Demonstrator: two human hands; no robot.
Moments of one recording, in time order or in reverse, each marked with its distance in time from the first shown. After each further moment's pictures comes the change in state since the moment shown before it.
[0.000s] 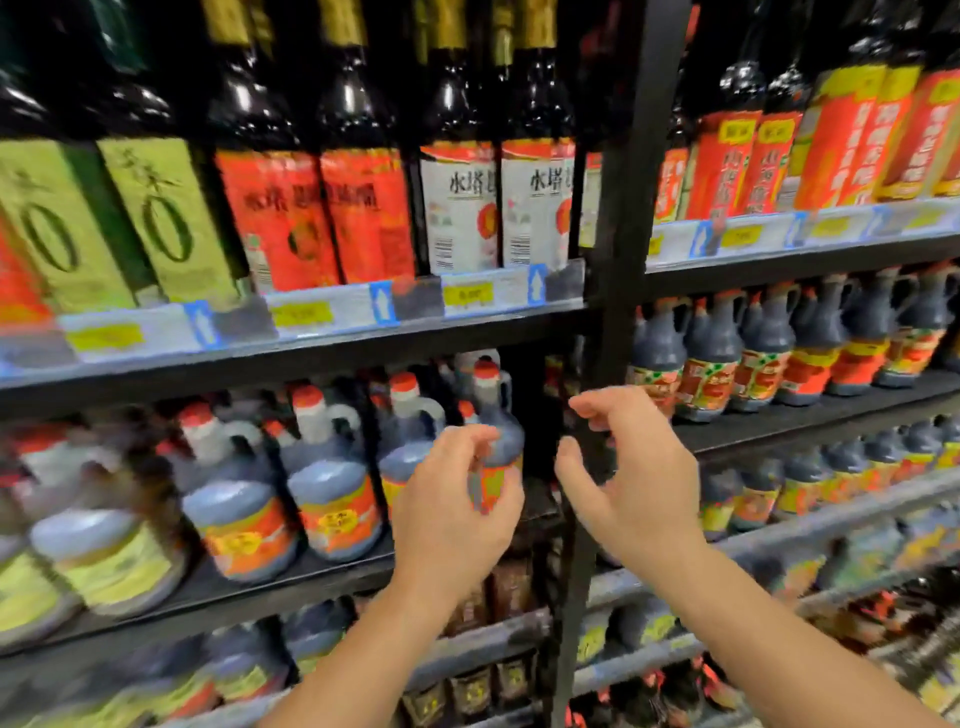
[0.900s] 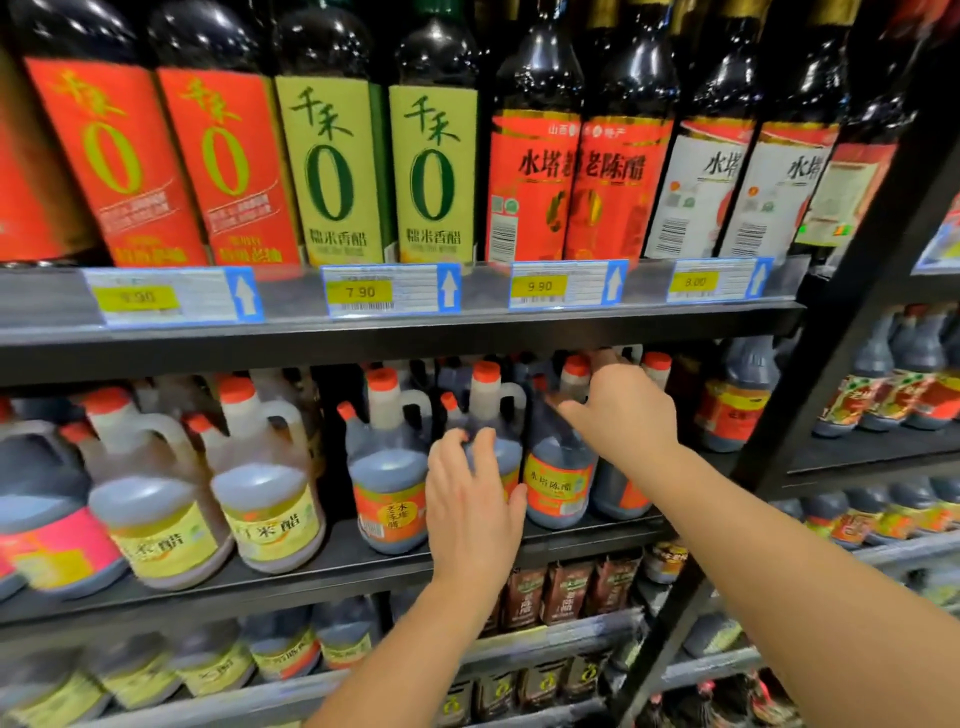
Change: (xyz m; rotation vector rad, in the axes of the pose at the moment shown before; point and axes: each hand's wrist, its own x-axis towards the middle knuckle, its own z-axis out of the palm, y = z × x) left_hand -0.017 -0.135 -0.063 0.436 0.001 -0.143; right_hand 0.059 -0.087 0.158 -0.413 -0.424 0.233
